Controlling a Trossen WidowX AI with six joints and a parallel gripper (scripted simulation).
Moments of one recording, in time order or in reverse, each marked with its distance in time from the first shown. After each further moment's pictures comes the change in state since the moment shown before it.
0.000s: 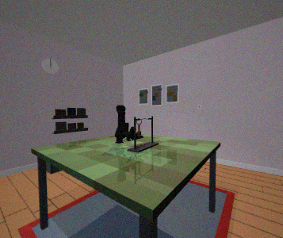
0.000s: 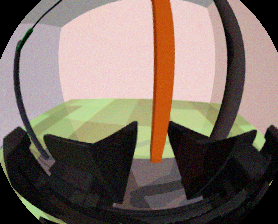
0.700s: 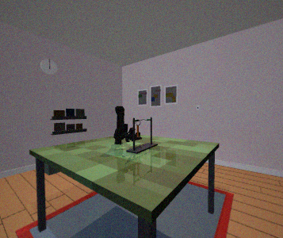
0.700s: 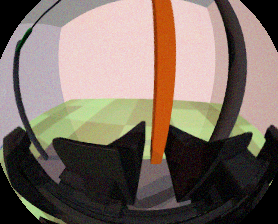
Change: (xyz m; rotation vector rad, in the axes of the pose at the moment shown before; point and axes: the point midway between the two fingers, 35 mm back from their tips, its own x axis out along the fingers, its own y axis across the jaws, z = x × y) arm 0.001 0.000 0.000 0.000 0.000 0.001
